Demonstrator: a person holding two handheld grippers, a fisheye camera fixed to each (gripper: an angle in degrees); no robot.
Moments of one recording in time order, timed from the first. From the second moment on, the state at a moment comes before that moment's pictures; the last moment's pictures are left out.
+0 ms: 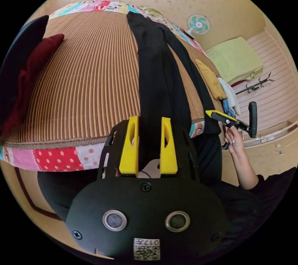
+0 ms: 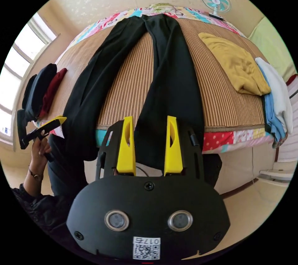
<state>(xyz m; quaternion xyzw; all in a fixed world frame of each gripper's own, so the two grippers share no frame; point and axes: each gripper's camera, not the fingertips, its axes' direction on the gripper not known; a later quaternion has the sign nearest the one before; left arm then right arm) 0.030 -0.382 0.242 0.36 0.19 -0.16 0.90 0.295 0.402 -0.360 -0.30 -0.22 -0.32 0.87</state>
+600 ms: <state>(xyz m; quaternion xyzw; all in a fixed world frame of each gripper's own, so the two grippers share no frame) 0.030 -0.227 0.318 0.33 0.25 -0.27 0.87 0.686 0.306 -0.295 -0.29 -0.37 0.14 0.87</state>
